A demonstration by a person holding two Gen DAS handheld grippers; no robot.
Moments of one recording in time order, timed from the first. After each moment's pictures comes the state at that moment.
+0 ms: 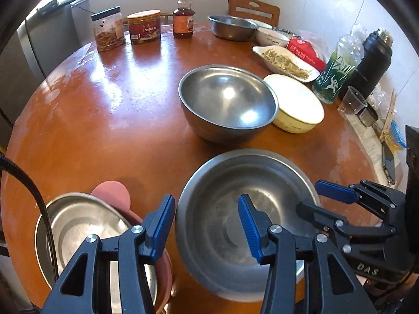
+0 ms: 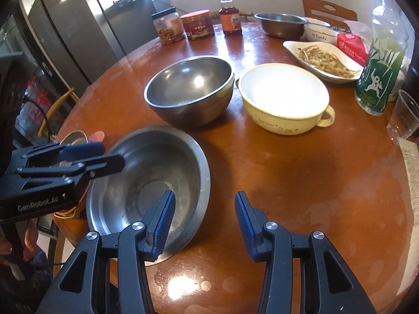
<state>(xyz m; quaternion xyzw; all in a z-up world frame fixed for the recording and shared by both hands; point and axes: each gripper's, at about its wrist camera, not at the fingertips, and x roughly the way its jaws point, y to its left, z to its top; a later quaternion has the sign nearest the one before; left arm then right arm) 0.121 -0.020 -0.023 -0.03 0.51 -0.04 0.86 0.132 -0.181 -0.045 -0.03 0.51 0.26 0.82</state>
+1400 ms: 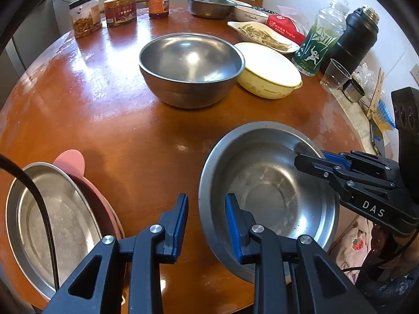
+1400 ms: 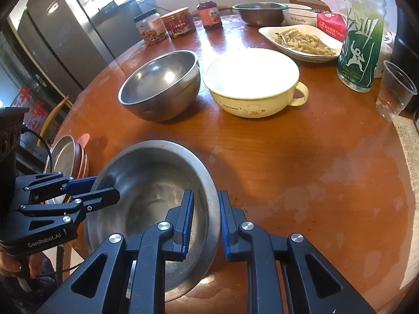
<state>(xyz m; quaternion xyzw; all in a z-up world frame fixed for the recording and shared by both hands) 0.104 -0.046 -0.042 -0.03 0.55 -0.08 0.83 0.137 -0.221 -0.053 0.00 0.52 0.24 0.82</state>
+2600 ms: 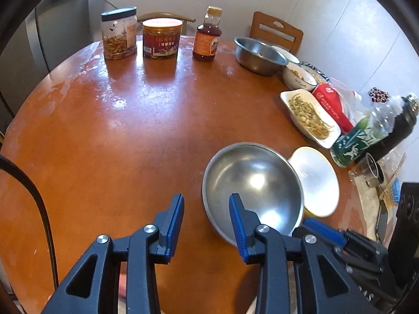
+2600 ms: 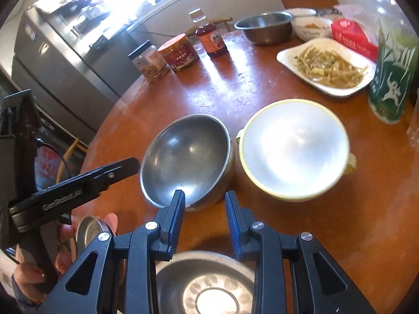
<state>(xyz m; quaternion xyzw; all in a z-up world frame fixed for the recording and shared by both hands) 0.225 0.020 0.001 -0.11 0.50 -0.01 0.86 0.210 -0.174 -0.026 0.12 0.51 0.24 0.81</state>
